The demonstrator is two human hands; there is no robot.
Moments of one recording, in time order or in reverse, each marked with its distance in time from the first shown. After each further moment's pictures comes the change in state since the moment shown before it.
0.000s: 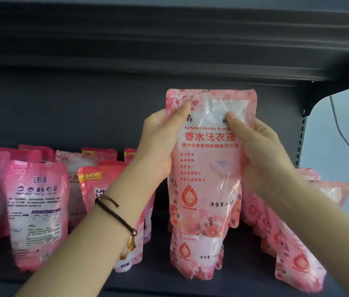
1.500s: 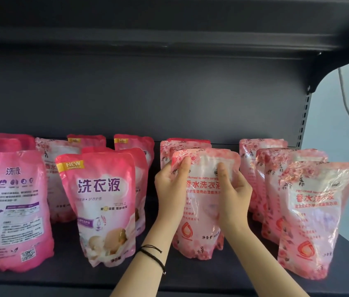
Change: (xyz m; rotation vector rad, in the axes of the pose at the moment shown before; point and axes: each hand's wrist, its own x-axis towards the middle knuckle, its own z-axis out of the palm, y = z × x) left_hand -0.019 -0.161 -0.006 0.102 0.248 0.104; right_hand -0.012 0.149 -0.051 -0.182 0.330 -0.133
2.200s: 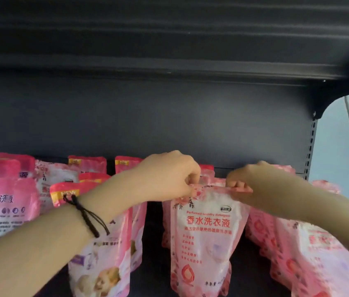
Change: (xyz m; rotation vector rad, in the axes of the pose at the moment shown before) left_hand 0.069 0.119 -0.004 1.450 -0.866 0.394; right_hand 0.072 -0.123 -0.016 -1.596 -0.872 -0.520
